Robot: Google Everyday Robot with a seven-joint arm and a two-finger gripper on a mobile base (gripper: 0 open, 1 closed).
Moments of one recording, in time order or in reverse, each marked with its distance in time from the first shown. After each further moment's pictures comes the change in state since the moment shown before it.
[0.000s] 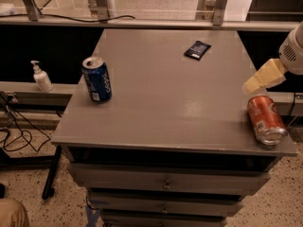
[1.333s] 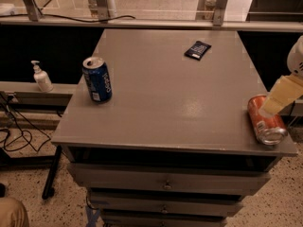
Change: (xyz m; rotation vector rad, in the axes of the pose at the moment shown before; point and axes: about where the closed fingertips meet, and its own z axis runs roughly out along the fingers) arm 0.014 0.015 -0.026 0.022 -0.086 -0.633
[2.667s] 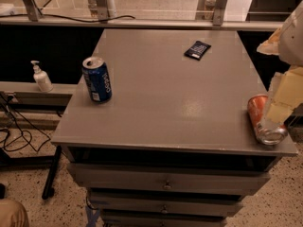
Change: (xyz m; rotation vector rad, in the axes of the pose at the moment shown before) arm -0.041 0.077 -0.074 -0.255 -0.155 -0.435
